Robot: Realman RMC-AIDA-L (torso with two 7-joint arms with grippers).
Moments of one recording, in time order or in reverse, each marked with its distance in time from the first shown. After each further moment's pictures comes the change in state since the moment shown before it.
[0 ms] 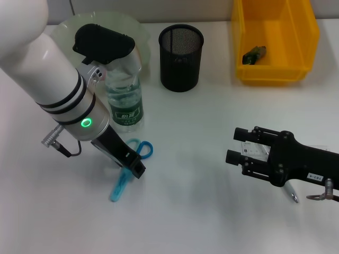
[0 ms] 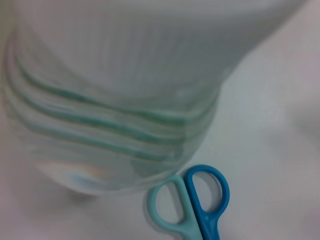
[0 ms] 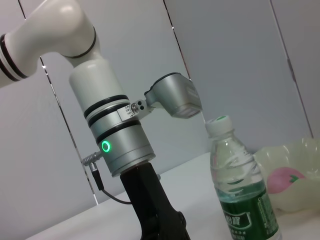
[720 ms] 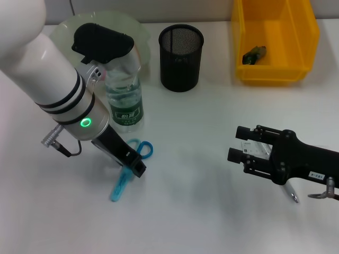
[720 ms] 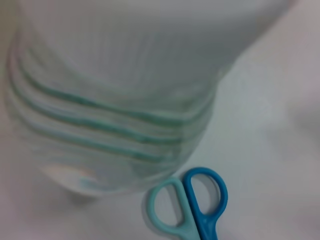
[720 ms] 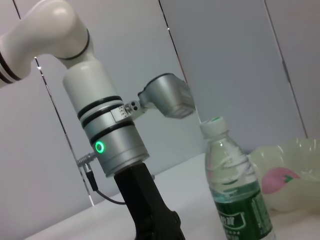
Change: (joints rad) left arm 0.010 0.000 0.000 0.019 -0.001 0.000 -0.002; right arm -0.003 0.000 0.007 -0.006 0.000 0.006 0.007
